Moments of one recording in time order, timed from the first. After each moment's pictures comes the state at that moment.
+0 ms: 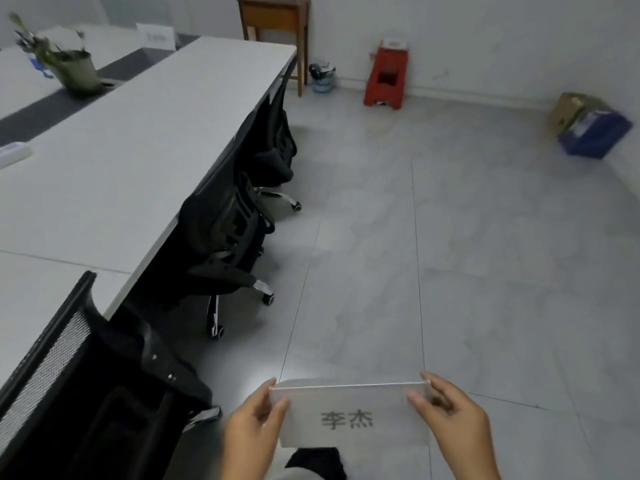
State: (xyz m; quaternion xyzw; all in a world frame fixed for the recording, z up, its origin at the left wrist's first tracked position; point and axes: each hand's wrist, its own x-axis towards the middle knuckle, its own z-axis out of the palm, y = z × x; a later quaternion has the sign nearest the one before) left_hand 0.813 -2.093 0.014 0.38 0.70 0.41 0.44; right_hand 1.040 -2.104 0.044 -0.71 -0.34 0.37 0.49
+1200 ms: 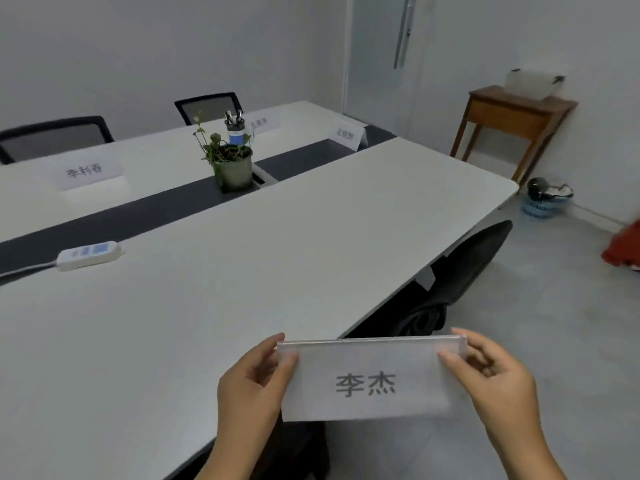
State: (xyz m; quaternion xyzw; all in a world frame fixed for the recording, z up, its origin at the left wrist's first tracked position) left_hand 0.732 -1.391 0.137 0.21 0.72 0.64 0.20; right_hand 0.917 -1.240 0.141 -0.45 -0.62 0.51 0.40
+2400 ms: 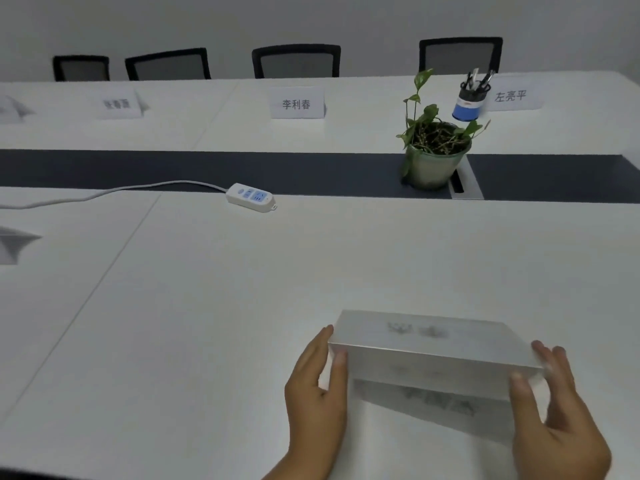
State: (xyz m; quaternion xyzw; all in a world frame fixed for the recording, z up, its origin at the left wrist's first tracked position) left_hand 0.596 -1.240 0.099 -0.10 0.78 0.62 -0.03; right_hand 0.643 -1.068 0.092 -0.25 -0.78 0.47 0.34
